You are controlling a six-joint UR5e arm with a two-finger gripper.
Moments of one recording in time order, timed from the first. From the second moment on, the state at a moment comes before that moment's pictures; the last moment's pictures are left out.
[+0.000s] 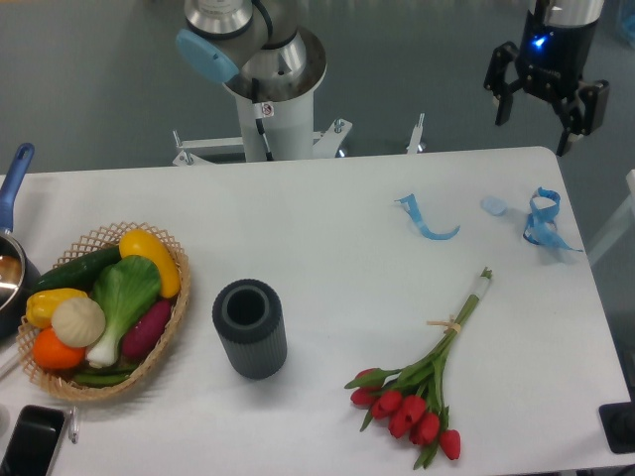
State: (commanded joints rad) arm 2.98 -1.65 -1.52 -1.33 1.35 1.81
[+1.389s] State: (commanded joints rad) arm 2.89 -1.72 -1.72 -1.06 1.29 1.43
